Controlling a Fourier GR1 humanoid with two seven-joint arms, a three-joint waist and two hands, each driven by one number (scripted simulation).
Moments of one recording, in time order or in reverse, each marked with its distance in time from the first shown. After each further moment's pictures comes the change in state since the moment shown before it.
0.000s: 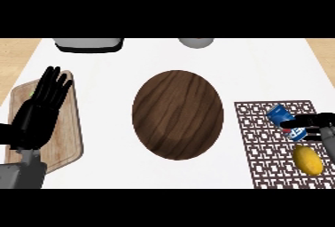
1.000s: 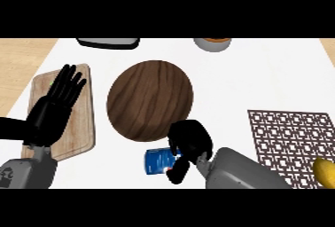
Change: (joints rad) left arm -0.033 -0.033 -0.042 0.000 -0.019 -0.032 0.028; right arm -0.252 0.387 0.701 -0.370 0.427 0.324 -0.352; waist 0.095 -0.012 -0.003
